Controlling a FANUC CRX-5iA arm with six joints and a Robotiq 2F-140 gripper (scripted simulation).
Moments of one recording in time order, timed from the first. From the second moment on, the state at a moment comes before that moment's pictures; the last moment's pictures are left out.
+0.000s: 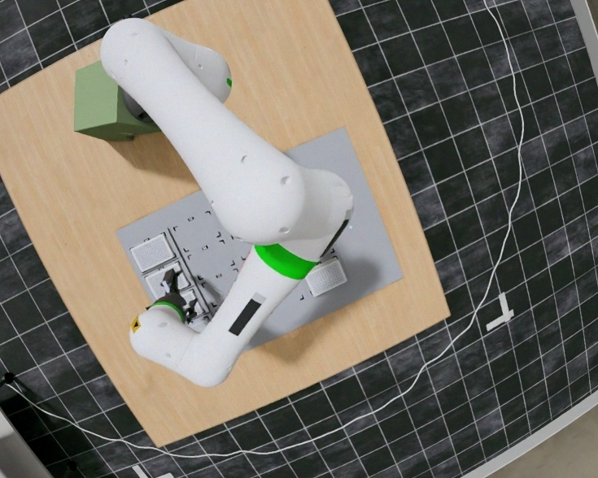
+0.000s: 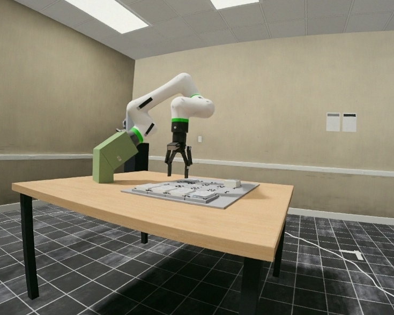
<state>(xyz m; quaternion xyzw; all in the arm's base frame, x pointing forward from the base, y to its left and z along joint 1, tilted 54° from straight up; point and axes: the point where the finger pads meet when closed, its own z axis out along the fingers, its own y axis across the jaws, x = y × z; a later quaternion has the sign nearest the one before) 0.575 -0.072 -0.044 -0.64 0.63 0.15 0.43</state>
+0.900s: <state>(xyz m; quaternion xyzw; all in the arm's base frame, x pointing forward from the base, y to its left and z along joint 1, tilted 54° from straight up) 0.560 -0.108 -0.109 -0.64 0.63 0.15 0.43</state>
